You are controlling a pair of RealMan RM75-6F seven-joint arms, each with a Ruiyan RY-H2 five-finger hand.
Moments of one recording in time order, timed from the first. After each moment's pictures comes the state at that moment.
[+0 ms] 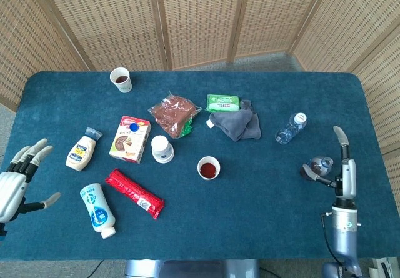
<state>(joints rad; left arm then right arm) -0.15 -0.93 0.00 -1.82 1.62 1.45 -0.22 0.23 -1.63 0.25 -1.10 -1.45 1.56 0.91</state>
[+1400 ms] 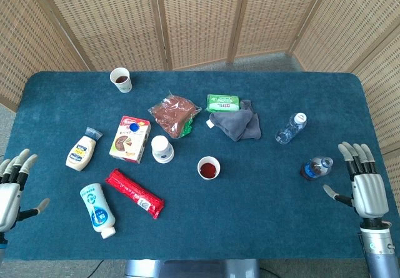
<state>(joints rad) -0.06 -1.04 -0.01 -1.88 1.44 1.52 0.16 0.15 -1.36 0.10 -1.24 -1.57 1.61 0.26</state>
